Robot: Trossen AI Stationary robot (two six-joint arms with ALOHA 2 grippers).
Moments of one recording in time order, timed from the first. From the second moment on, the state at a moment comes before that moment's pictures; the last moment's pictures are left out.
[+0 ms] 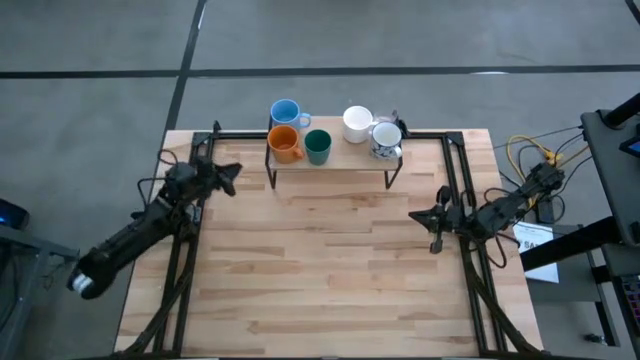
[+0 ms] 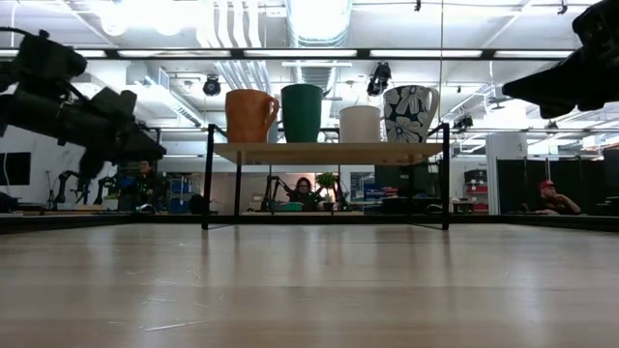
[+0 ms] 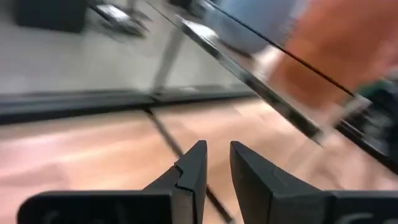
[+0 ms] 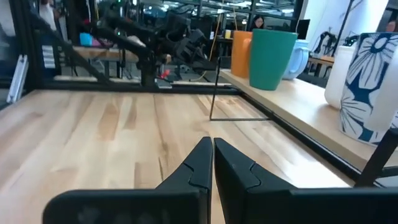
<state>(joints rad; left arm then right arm) 0.96 0.30 0.01 0.05 0.19 -0.37 0.60 0.10 0.01 0.05 0.82 -0.07</state>
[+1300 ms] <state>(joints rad) 0.33 0.59 0.04 0.47 -0.11 -0.39 0.60 0.15 0.01 0.06 0.81 0.18</state>
